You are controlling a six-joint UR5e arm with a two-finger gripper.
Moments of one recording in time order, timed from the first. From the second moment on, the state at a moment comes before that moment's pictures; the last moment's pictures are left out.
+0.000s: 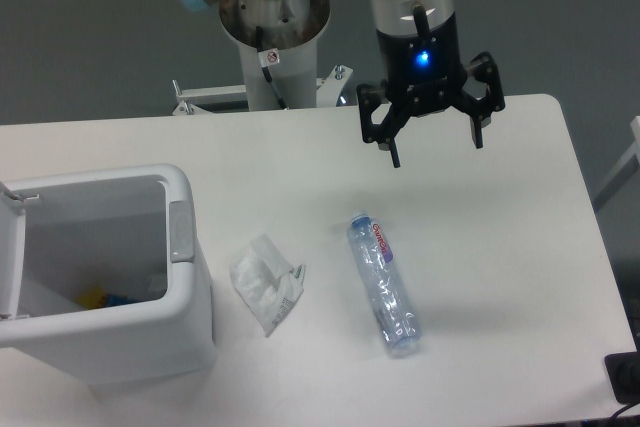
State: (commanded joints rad) arm 2.51 -1.65 -1.53 -1.09 1.60 0.46
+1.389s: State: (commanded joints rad) arm 2.20 -1.80 -1.93 -0.85 1.57 0.45
